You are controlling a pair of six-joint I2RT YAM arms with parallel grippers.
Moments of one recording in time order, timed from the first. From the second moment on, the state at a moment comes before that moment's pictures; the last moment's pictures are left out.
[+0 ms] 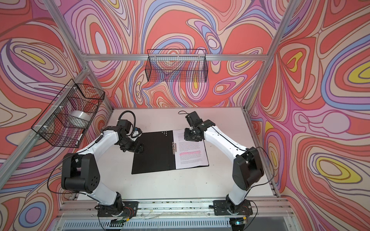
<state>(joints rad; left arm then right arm) -0.05 1.63 1.15 -0.95 0.19 0.14 0.49 1.65 1.37 -0.77 -0.05 0.58</state>
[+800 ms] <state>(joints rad) 0.04 1.80 1.19 -0.94 0.30 0.08 0.13 1.44 0.94 -0.55 -0.24 0.55</state>
